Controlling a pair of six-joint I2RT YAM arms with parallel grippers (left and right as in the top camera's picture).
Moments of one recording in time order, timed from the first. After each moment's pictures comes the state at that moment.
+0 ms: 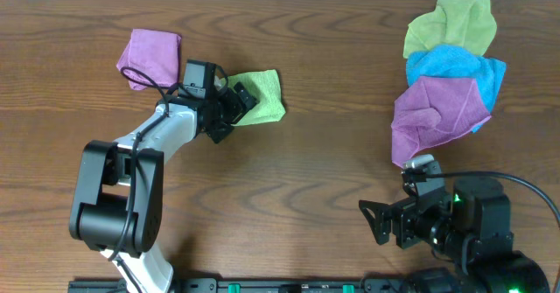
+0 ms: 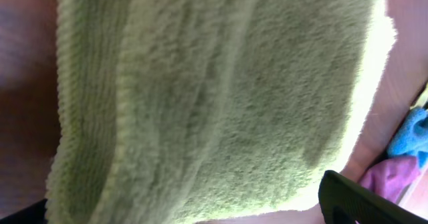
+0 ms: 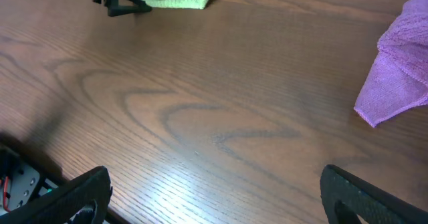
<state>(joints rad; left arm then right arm) -0.20 1.88 1.06 -0.26 0.42 -0.91 0.18 0.58 0.79 -1.05 -0.36 0.04</state>
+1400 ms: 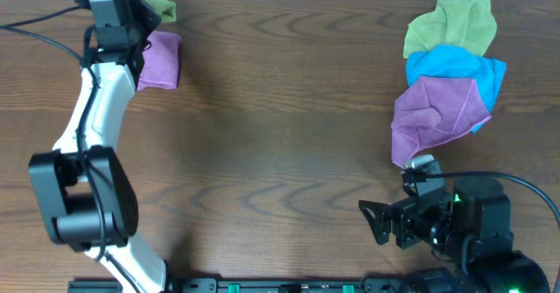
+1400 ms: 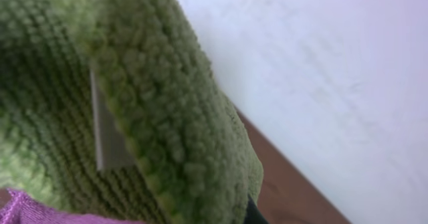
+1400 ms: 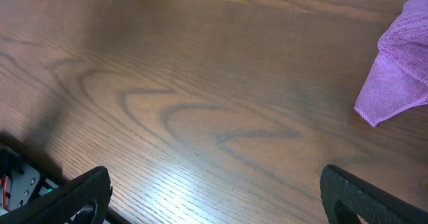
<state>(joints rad) 0.09 1.91 1.47 -0.13 -0.01 -0.74 0.18 0.58 0.79 -1.05 -0.36 0.04</state>
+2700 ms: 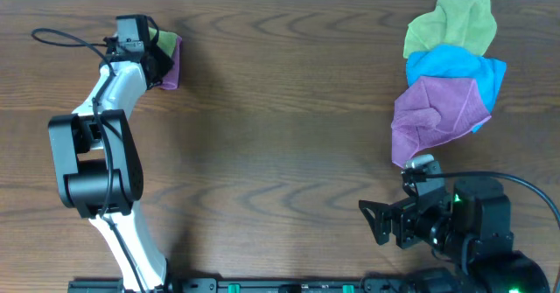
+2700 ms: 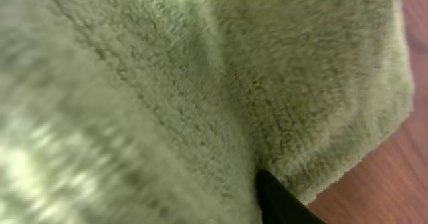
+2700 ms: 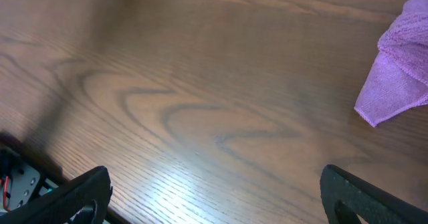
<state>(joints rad) 0.10 2.10 1.47 -0.40 -0.06 -0.67 0.18 0.58 0.79 -1.05 -0.36 0.04</state>
